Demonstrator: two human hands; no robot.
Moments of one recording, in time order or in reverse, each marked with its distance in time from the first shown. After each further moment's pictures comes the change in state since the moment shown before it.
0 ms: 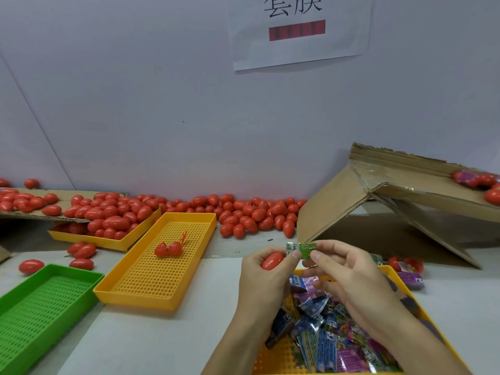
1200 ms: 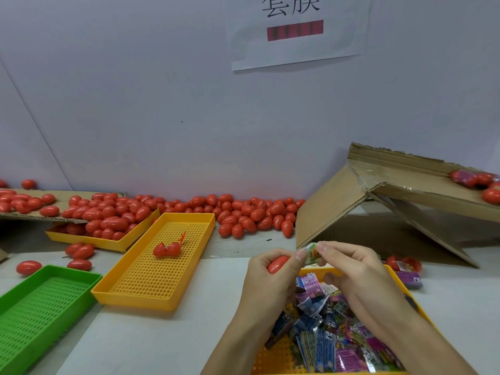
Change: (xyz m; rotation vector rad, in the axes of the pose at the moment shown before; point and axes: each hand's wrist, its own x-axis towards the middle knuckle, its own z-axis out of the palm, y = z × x) left_hand -0.004 0.003 0.001 0.028 -0.115 -0.035; right_hand -0.003 -0.005 -0.005 0.018 -0.023 -0.064
